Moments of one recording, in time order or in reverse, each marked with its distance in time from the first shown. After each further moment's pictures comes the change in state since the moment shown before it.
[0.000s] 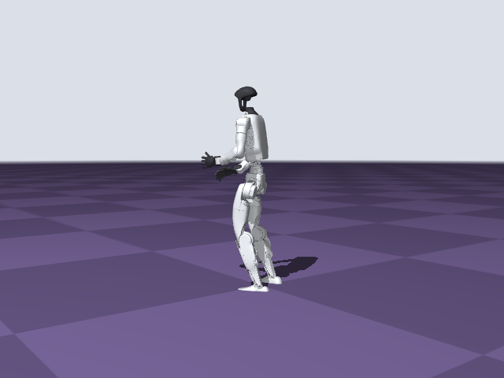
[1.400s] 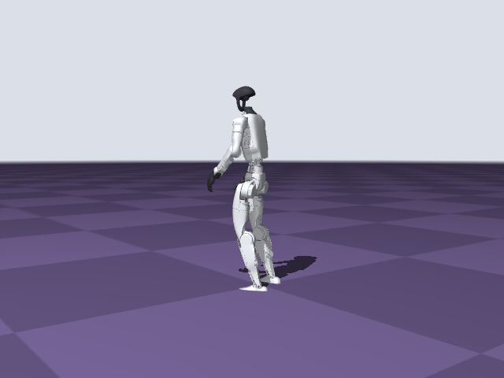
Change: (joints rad) left arm -0.026 0.040 -0.003 0.436 0.389 0.131 -0.254; right arm 0.030 0.112 -0.141 0.407 0.131 0.161 0.572; waist 0.001 0.011 0.006; left_leg 0.037 0.003 0.070 -0.107 0.059 0.018; right_leg -0.005 -0.007 0.010 -0.081 0.051 0.030
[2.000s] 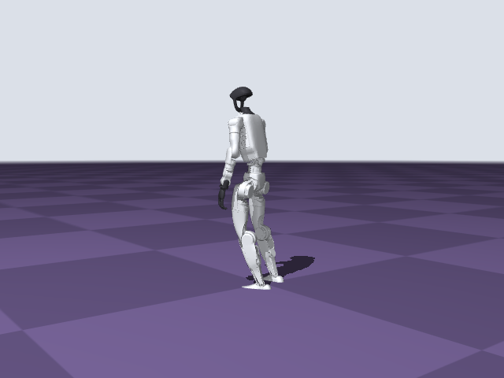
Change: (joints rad) left arm 0.120 -0.056 0.158 0.573 0.189 0.045 0.017; right arm -0.019 0.014 -0.087 0.082 -0.062 0.017 -0.016; waist -0.007 -0.009 0.002; left_leg 0.008 -0.086 0.091 -0.023 -0.012 0.070; right_leg -0.049 -0.082 0.087 0.004 0.030 0.063
